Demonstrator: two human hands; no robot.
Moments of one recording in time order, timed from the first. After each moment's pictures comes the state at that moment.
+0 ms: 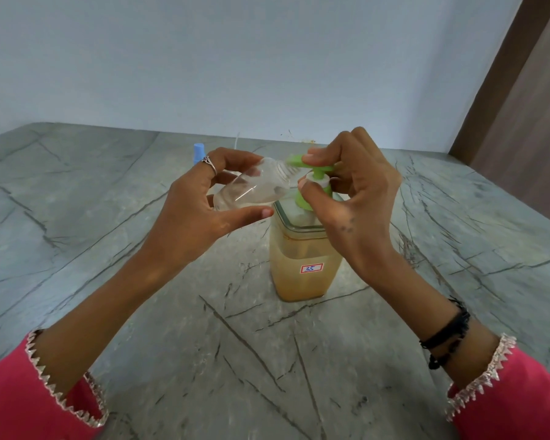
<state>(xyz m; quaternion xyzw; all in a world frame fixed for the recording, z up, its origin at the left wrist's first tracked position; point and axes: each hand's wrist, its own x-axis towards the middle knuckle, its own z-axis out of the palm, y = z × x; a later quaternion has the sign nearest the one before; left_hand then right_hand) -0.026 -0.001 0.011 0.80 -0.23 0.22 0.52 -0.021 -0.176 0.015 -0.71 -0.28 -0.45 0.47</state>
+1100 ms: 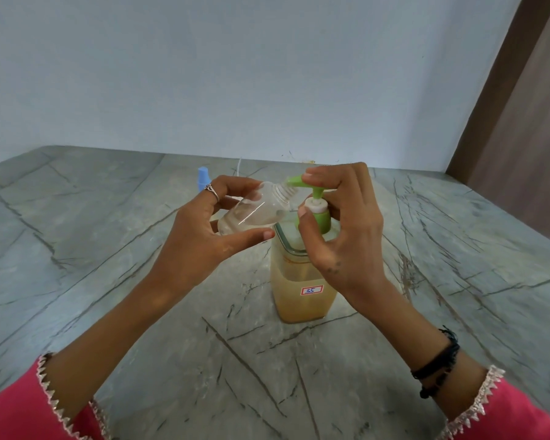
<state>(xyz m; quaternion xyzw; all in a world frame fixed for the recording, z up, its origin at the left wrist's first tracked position) -0.027 -0.002 0.011 0.79 -0.22 0.21 0.54 -0.018 -0.176 0.004 -0.72 -0.31 -0.48 0.39</state>
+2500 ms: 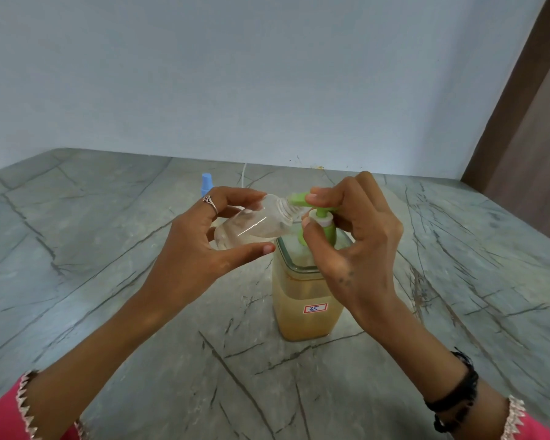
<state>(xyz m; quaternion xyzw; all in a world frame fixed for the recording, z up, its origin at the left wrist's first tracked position) -0.024 0.000 0.008 0.80 -0.23 0.24 0.50 -0.015 -0.177 0.005 -0.70 -0.29 -0.48 0.43</state>
